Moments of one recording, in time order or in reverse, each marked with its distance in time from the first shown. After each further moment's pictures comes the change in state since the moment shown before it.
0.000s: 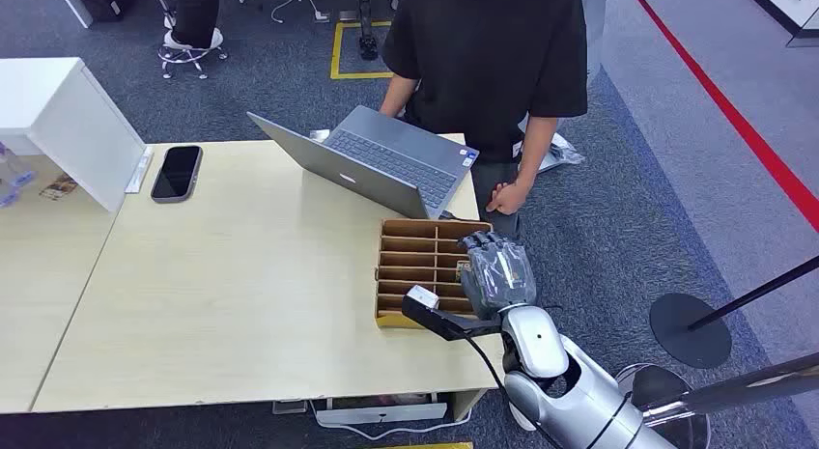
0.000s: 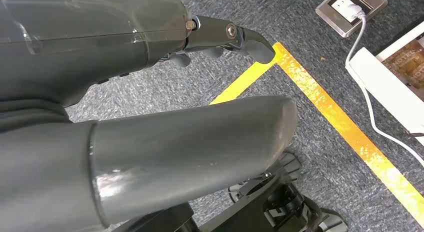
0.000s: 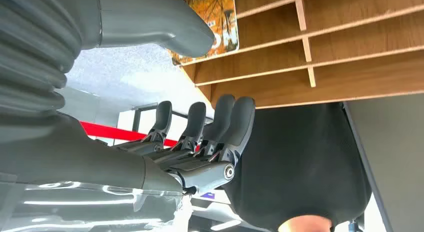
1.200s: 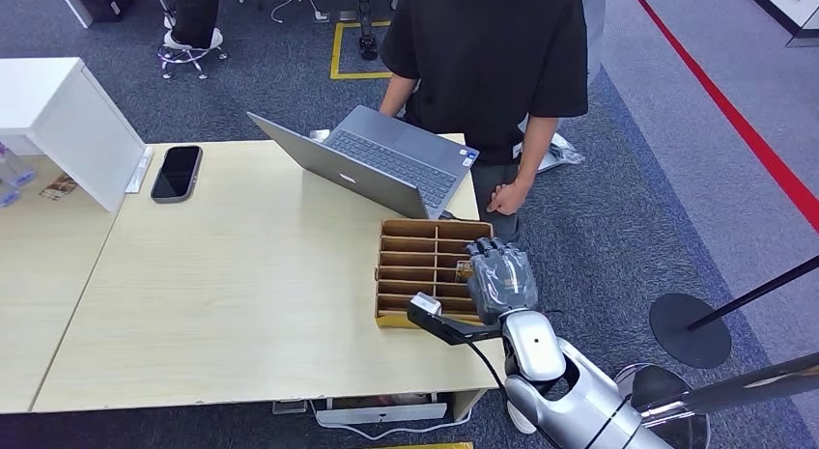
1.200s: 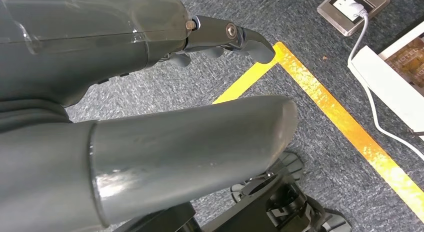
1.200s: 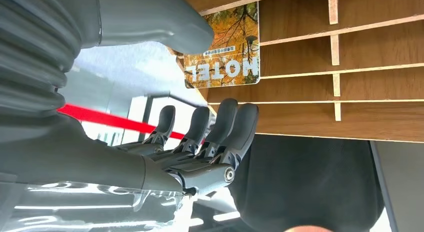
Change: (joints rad) left arm 0.000 -0.001 0.000 0.000 -0.009 -0.001 0.009; right arm 0.004 0.000 0.003 0.054 0.078 0.008 0.019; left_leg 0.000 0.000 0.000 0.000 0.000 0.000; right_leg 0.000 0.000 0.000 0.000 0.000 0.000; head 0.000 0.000
